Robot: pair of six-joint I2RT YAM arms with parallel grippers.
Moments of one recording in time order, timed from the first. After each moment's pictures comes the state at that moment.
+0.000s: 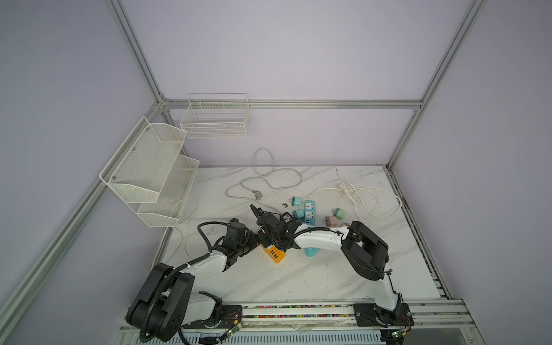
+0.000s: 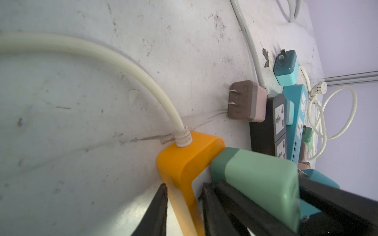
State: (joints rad) left arm -0.35 1.29 0.41 0.06 0.13 -0.93; right arm 1.05 2.07 1.43 -0.19 0.16 0.32
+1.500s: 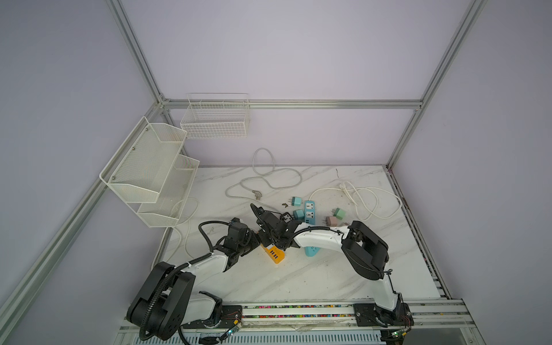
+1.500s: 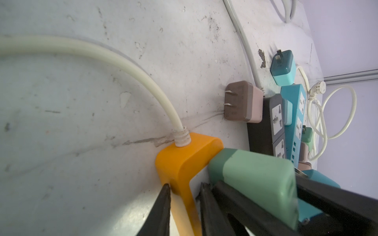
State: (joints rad) left arm -0.37 1.31 0.41 0.08 0.10 -0.93; right arm 1.05 2.07 1.44 -0.23 0.16 0.35
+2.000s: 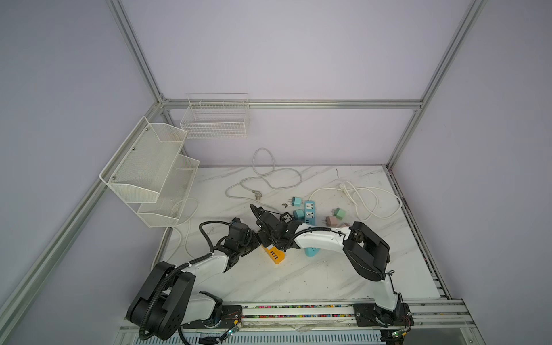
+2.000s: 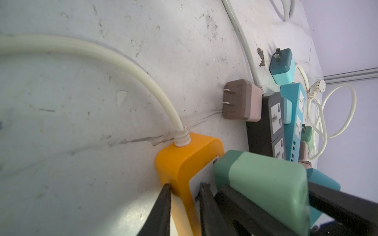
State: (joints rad) left arm -0.38 1.31 0.41 0.08 0.09 -0.94; right arm 1.06 2.06 1.44 -0.24 0.18 0.36
